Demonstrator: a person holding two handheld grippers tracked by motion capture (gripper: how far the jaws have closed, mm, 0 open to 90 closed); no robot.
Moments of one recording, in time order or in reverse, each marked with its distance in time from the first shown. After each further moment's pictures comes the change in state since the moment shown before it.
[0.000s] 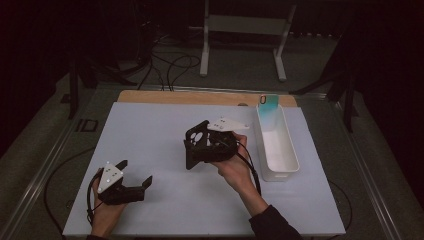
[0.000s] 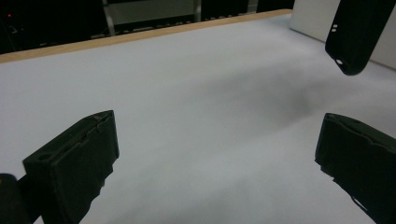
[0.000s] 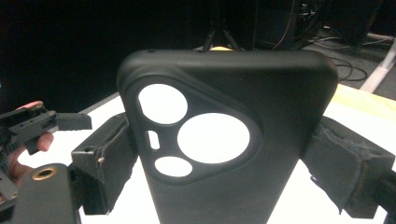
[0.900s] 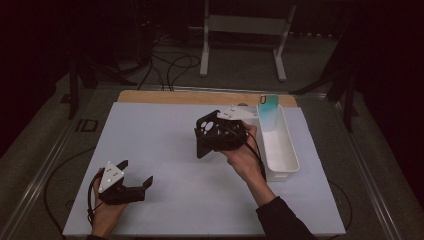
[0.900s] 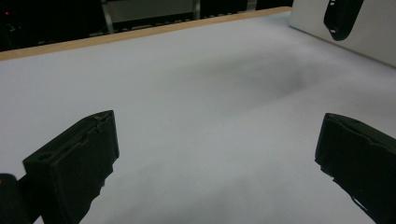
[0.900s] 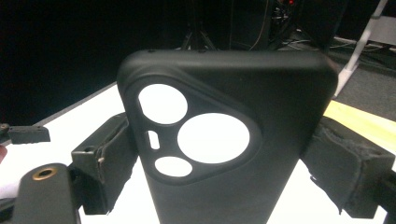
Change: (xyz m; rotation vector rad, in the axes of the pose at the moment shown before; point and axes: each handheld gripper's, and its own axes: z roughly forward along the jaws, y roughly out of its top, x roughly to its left) left arm -0.001 0.000 0.001 0.006 -0.003 0.000; right arm -0.028 0.014 -0.005 0.005 -0.083 -0.015
